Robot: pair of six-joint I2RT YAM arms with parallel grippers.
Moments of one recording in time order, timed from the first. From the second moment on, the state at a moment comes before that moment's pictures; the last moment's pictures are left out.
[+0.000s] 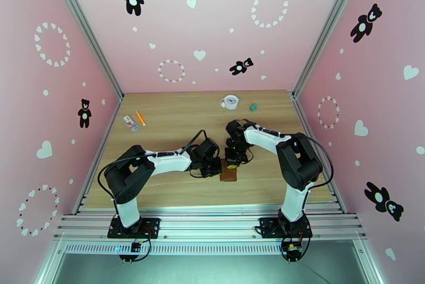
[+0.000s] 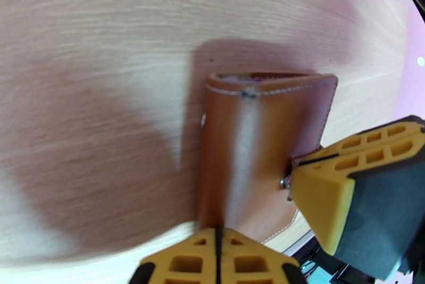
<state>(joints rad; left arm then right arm) -0.88 1.84 1.03 -0.23 0.35 -1.08 0.53 1.86 1.21 -0.95 -0.36 0.47</state>
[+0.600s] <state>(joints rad) -0.89 1.84 1.04 -0.33 0.33 -1.07 0.49 1.81 1.16 -0.93 -0.31 0.40</state>
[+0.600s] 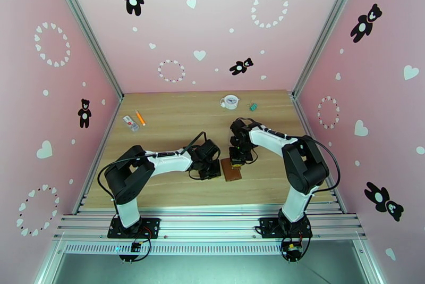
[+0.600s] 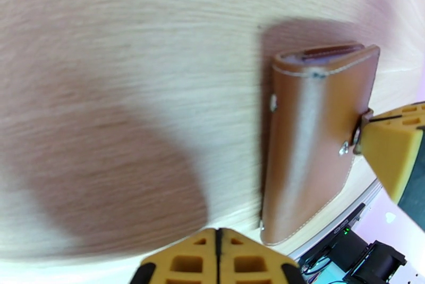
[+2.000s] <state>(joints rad) -0.91 1.89 1.14 -0.38 0.33 -1.07 0.45 1.82 1.13 -0.93 -0.48 0.14</state>
